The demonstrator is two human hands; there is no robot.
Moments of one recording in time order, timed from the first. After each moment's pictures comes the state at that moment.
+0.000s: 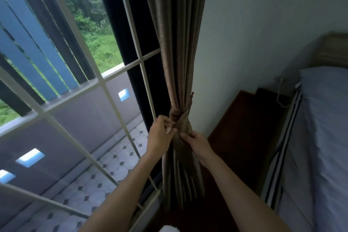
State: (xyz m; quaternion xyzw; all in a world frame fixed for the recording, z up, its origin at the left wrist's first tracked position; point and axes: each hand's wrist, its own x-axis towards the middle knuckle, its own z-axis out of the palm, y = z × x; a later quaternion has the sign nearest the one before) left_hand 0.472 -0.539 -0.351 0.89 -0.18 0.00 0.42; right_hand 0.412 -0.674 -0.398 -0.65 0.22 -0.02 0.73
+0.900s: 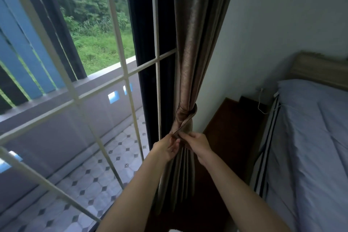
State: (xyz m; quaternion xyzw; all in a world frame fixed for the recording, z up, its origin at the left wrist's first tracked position) left_hand 0.463 -0.521 -0.368 0.48 0.25 -0.37 0.76; right_hand 0.395 -0.629 -0.368 -0.62 0.28 -0.06 0.73
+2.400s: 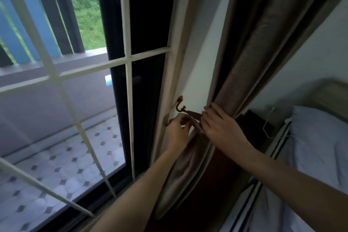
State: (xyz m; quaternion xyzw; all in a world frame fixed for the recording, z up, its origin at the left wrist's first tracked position) left_hand 0.522 -0.695 -0.371 0.77 -0.09 -0.02 0.63; right_hand 0.460 -0.823 -0.297 -0.91 -0.16 -0.10 -0.35
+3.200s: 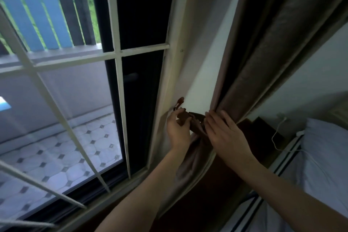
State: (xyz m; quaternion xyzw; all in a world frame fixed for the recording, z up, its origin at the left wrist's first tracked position) left_hand 0.537 -0.737 -0.381 0.61 0.10 0.02 0.79; right_hand 0.465 -0.855 -0.310 -0.93 -0.17 -0.18 -0.29
